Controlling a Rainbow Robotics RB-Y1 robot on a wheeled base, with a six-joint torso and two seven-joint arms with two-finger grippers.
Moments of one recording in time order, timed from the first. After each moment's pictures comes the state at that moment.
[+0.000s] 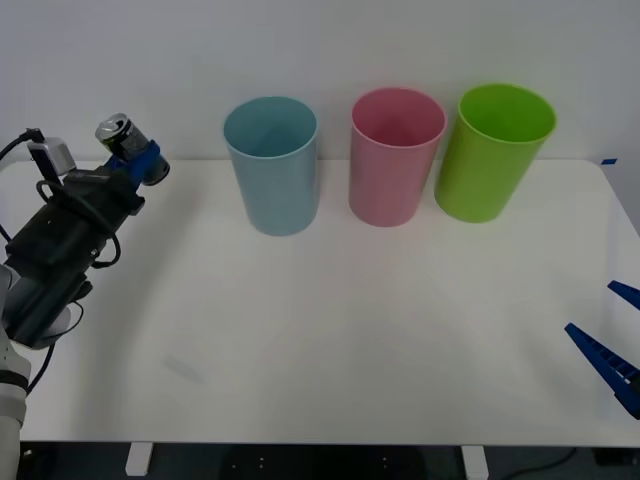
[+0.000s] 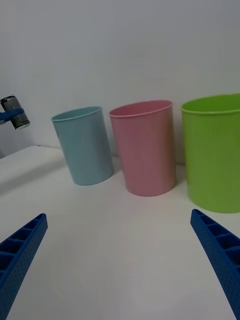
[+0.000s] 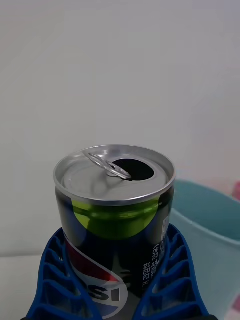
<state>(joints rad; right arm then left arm) 0.35 -0.40 -0.52 -1.66 0.96 -1.22 0.00 -0.33 0.28 0.34 -1.29 -1.16 -0.66 0.11</state>
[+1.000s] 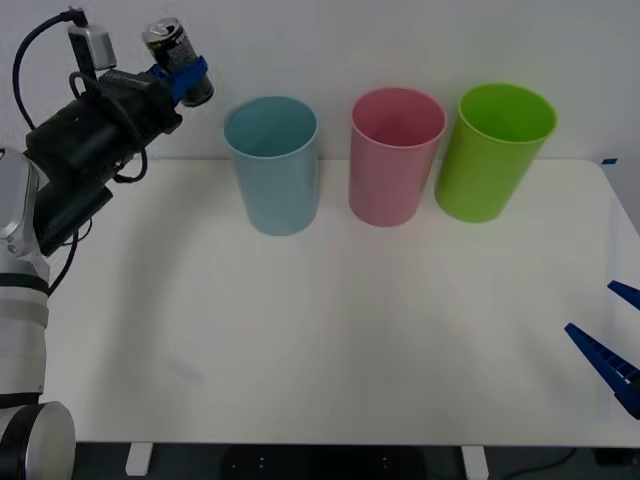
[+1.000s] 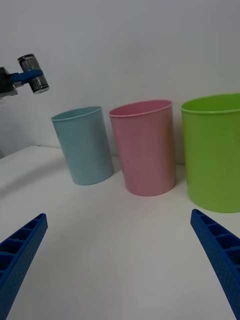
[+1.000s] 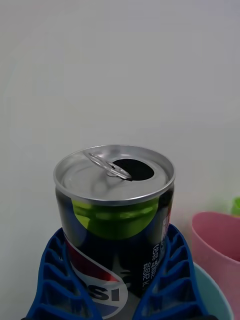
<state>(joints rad) 0.35 -0.40 -0.52 -1.66 0.96 -1.22 0.00 -0.61 0.28 0.33 -1.32 -1.56 -0.76 0.39</state>
